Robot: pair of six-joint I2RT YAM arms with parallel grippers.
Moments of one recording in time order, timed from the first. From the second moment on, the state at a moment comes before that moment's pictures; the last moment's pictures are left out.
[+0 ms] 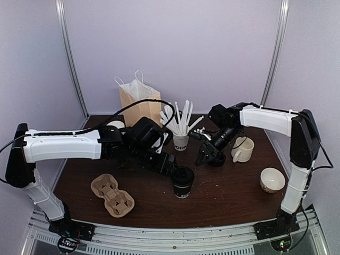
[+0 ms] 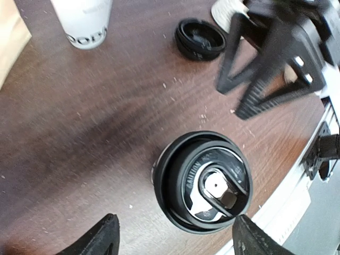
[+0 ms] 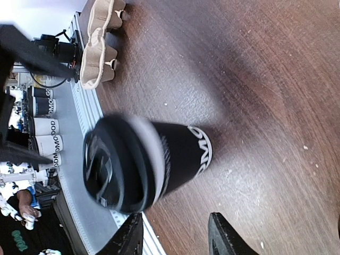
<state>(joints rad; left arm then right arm) -1.09 1.61 1.26 -0.51 -0.03 -0.57 0.56 1.90 1.52 -1.04 -0.77 -0.20</state>
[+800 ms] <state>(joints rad) -0.97 1.79 1.37 -0.42 0.24 -0.36 0.64 1.69 1.16 -0.75 -0.83 -0.18</state>
